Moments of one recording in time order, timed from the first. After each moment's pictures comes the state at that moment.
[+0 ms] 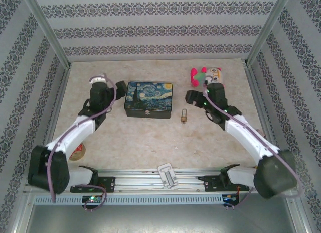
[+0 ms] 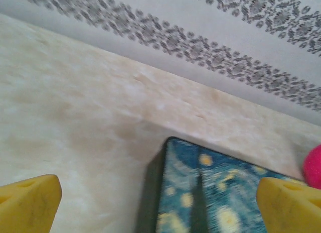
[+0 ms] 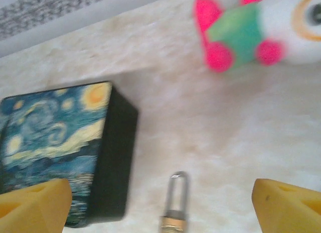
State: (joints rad) left arm -0.21 1.23 0.77 0.08 -0.20 -0.44; right arm 0.30 1.19 0.82 -0.24 0.02 0.46
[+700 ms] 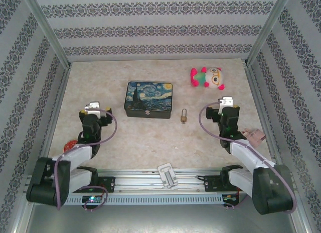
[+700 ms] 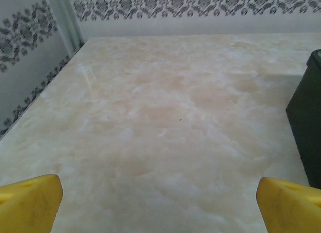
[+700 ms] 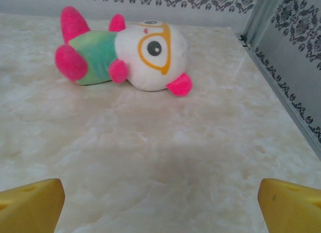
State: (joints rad) left arm -0.08 1.19 0.22 0.67 -0.29 -0.01; right arm 0.10 1.08 0.32 0.38 0.23 -0.01
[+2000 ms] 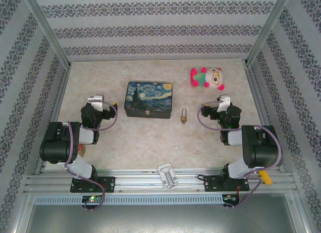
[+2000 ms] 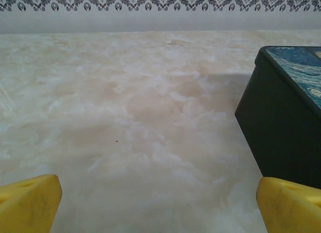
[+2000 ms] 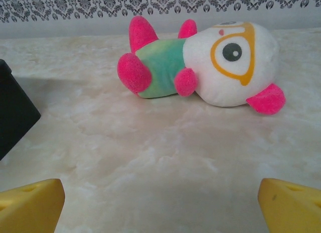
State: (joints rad) left arm 0.07 1.61 0.37 0.94 0.14 -0.01; right arm -0.06 1.53 0.32 0.91 -0.26 0.05
